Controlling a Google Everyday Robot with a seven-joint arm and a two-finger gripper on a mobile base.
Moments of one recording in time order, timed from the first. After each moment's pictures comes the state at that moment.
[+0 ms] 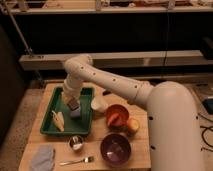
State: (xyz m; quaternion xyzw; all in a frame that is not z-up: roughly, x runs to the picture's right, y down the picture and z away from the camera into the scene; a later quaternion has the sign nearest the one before) arm -0.199 0.054 0.785 -0.01 -0.39 -0.79 0.47
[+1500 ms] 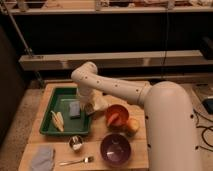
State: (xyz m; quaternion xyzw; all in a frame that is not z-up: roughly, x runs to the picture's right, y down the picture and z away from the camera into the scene) arm -0.128 0.085 0.835 -0.14 -0.32 -0.78 0.53
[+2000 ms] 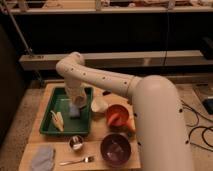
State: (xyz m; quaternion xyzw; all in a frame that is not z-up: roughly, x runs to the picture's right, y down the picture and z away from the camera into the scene) arm -0.161 0.051 0.806 -0.14 -0.31 -0.79 0.51
